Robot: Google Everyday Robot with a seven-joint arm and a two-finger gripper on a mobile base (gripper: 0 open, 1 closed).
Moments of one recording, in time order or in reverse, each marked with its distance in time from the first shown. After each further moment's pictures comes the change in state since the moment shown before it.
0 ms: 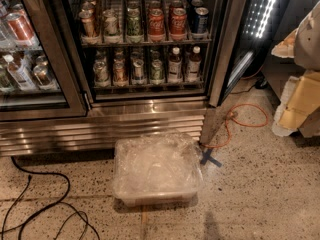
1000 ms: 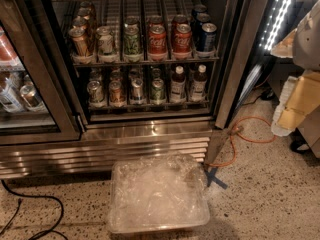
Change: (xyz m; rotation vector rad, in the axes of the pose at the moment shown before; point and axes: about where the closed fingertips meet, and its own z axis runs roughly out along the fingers) arm 0.000 0.000 0.000 0.000 0.000 0.000
